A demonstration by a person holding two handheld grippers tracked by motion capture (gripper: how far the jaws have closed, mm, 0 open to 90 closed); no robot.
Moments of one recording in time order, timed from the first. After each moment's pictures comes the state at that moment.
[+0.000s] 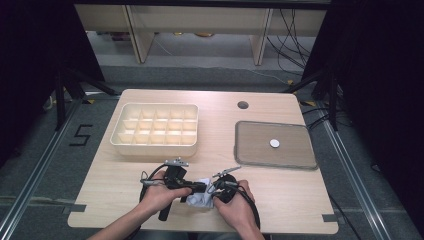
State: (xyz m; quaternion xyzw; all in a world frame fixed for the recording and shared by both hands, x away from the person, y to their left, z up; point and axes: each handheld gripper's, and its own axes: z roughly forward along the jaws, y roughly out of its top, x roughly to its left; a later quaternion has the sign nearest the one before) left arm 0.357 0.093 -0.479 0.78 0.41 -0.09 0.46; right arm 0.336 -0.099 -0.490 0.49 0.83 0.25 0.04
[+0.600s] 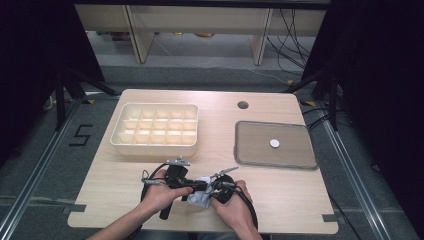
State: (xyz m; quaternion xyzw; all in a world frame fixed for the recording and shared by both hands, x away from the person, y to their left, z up) left arm 0.356 0.087 -0.477 0.79 0.40 -0.07 0.45; right arm 0.336 -0.093 -0.493 0.48 0.84 0.25 0.04
